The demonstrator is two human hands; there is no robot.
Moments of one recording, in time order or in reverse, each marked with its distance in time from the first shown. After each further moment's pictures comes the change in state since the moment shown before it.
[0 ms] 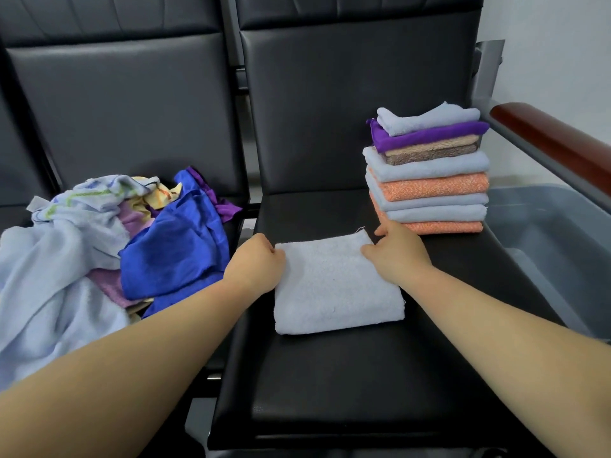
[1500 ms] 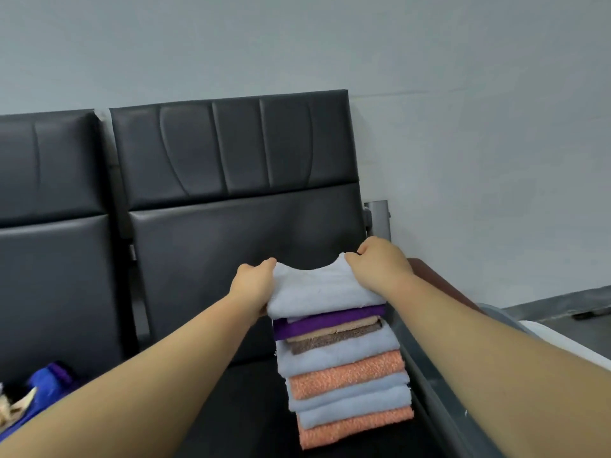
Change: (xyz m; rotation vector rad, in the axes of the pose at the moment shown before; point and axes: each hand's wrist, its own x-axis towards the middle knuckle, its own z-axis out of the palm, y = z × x) left_hand 0.187 0.280 0.001 -0.751 -0.117 -0.064; right_hand 0.209 -0.020 -0.219 -0.077 0.318 -0.037
